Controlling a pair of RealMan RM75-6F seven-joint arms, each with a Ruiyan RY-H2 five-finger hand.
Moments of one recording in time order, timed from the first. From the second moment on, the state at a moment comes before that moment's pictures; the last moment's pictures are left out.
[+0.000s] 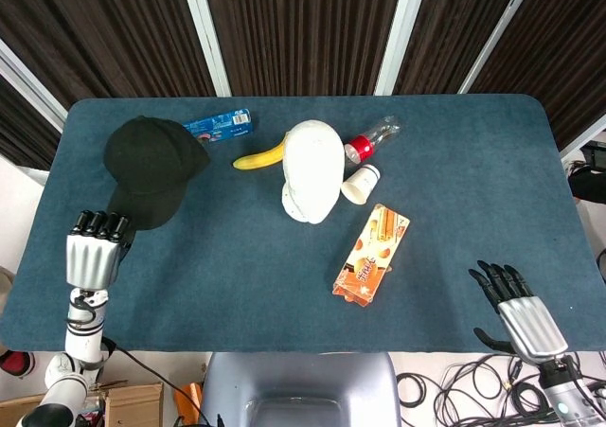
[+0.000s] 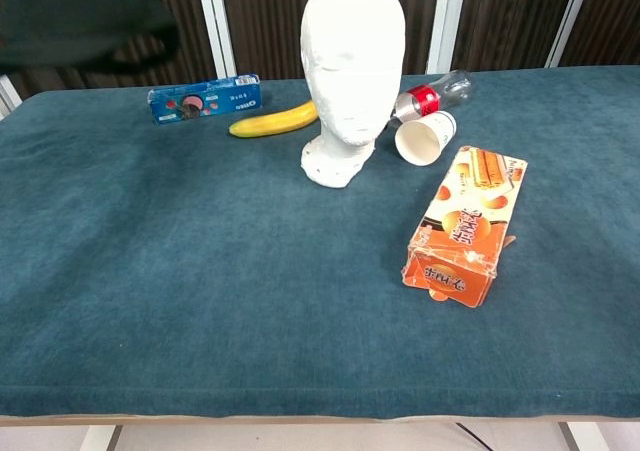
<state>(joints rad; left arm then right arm) -0.57 -1.99 -0.19 -0.15 1.45 1.92 -0.15 0.13 -1.06 -0.08 -1.66 -1.64 1.35 -0.03</state>
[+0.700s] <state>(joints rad) -0.90 -1.85 -0.27 -0.38 1.45 2.00 -0.01 0.13 -1.05 -0.07 -1.66 -1.64 1.35 0.00</state>
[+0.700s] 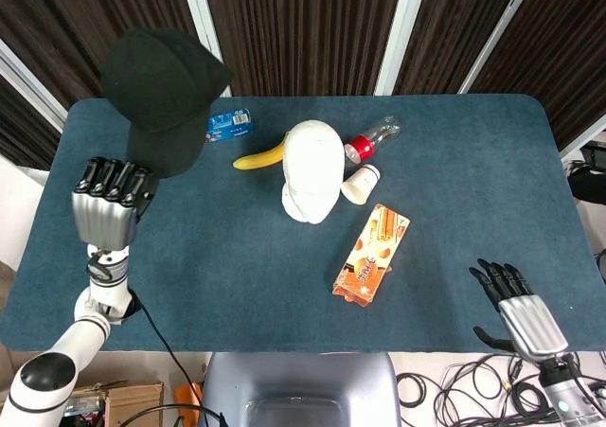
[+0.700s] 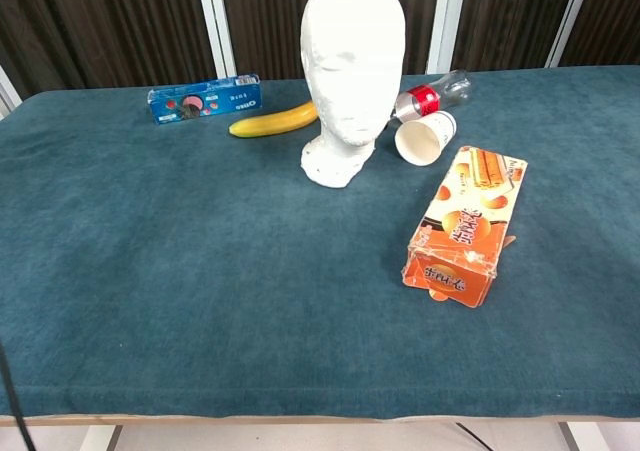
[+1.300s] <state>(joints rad) -1.14 -2.00 -0.24 -0.35 1.51 1.72 0.15 0.15 -1.01 -0.06 -1.63 -1.63 1.34 0.15</state>
